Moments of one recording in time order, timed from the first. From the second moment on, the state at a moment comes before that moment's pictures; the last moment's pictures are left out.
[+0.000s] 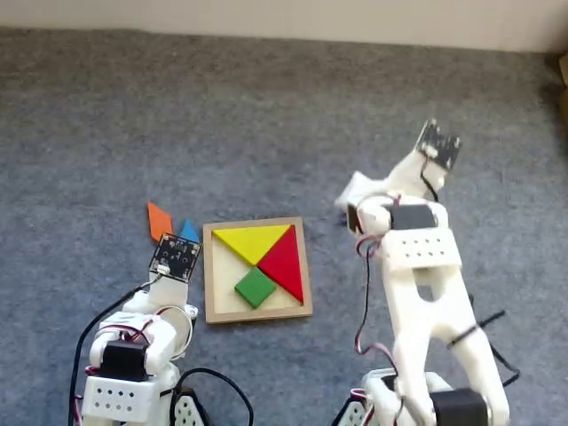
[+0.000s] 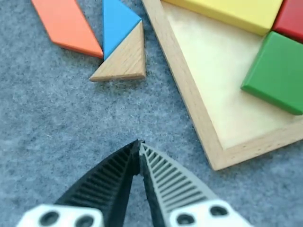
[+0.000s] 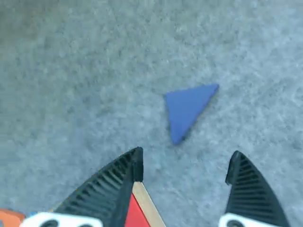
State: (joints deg) left arm 0.0 -101.6 96.0 76.5 -5.9; right arm -13.4 -23.0 35.0 50.2 -35.5
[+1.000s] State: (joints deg) left arm 0.0 -101.6 96.0 76.5 -5.9; right arm -10.8 31.7 -13.5 63.7 -47.0
